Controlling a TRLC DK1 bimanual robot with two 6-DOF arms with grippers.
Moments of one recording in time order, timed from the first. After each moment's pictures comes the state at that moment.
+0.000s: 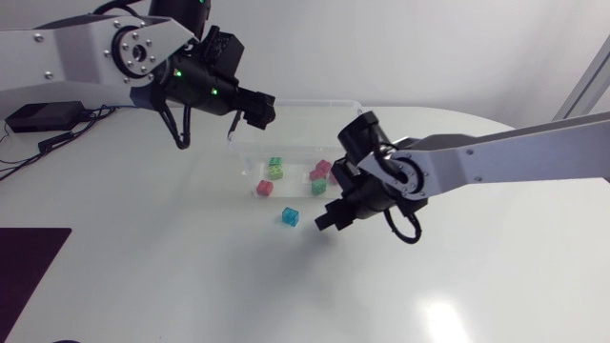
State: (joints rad) left arm -0.40 1.70 1.43 -0.42 0.09 0.11; right arm 0.56 1.75 1.02 -0.33 0.03 0.03
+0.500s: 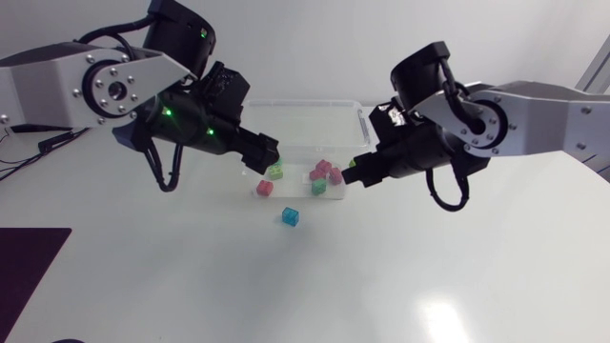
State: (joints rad) left arm -0.50 1.56 1.23 -0.48 0.09 0.11; right arm 0.46 1.55 1.10 -0.44 0.02 0.02
